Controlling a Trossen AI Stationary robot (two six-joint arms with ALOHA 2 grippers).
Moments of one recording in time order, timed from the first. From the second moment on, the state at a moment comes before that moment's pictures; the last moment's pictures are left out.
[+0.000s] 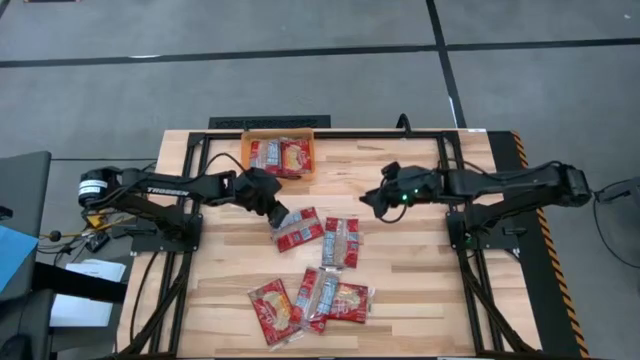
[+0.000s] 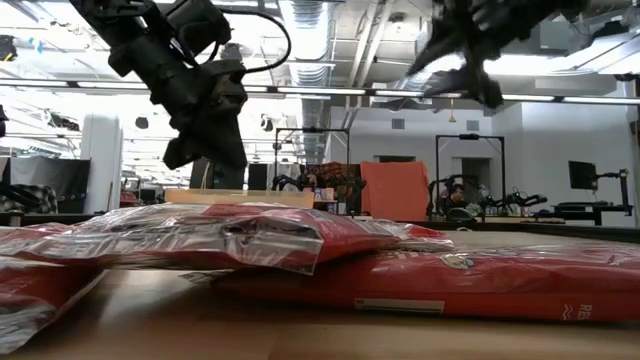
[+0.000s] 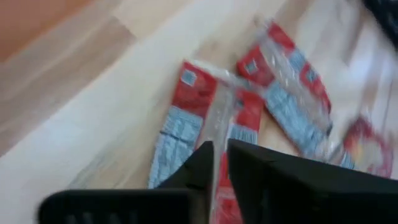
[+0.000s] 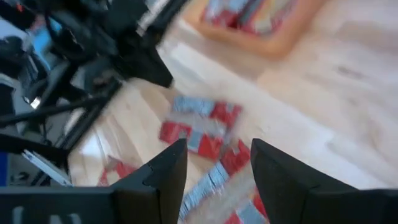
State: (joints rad) left arm 0.21 1.28 0.63 -0.06 0.09 -0.62; right arm -0.05 1.08 0.77 -0.25 0.14 0.86
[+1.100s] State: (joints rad) left arm 0.12 1.72 0.71 -0.02 0.04 -0.51; right arm -0.03 1.12 0.73 -0.25 0.13 0.89
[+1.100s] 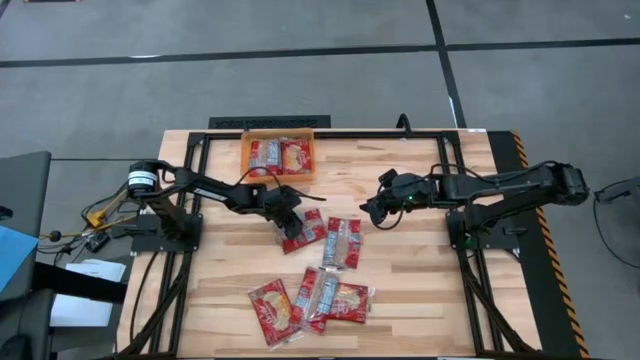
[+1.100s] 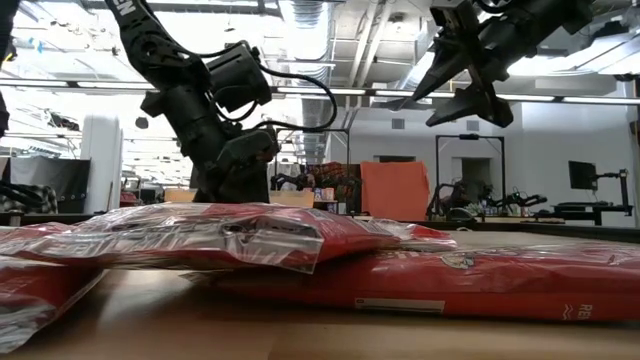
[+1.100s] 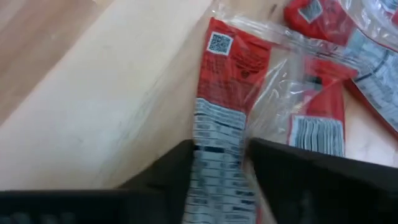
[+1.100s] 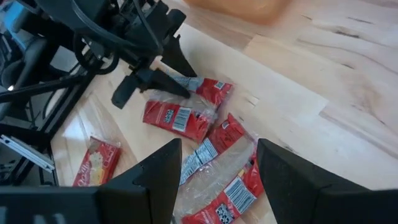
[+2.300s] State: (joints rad) left arm 0.18 1.22 0.70 0.13 -0.32 -0.93; right arm -0.09 1.30 0.73 0.23 0.13 0.92
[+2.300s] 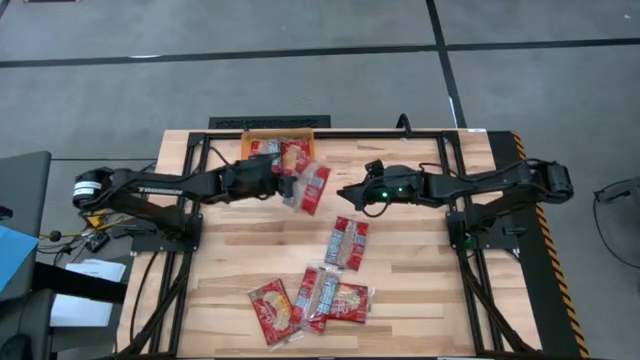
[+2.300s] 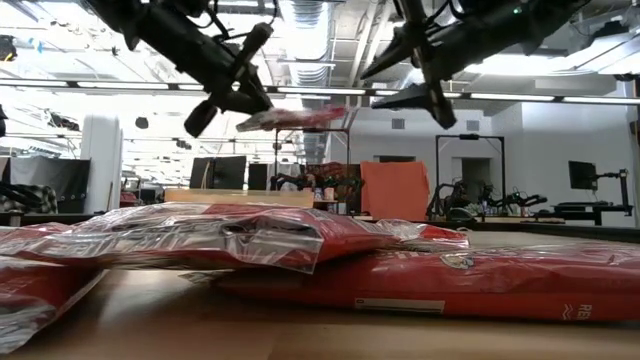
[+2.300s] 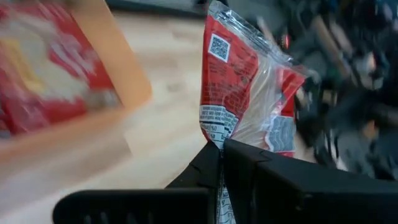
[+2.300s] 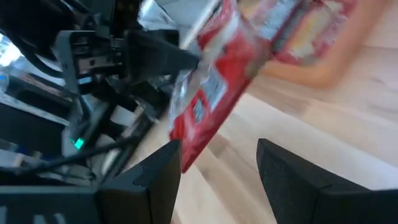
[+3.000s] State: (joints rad) left arm 0.42 1.24 0.70 0.11 -0.32 -0.93; right arm -0.14 1.33 0.73 0.38 0.10 0.89
